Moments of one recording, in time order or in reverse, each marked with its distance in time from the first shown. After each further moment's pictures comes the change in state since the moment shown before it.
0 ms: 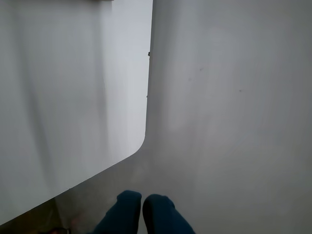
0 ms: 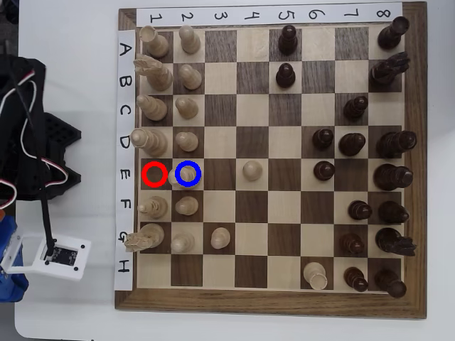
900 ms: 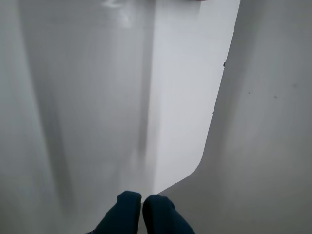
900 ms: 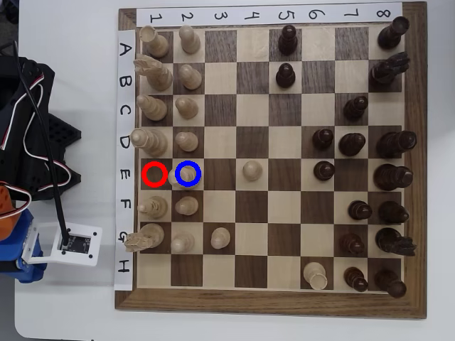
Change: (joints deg) arm 1.6 7.1 11.2 1.4 -1.8
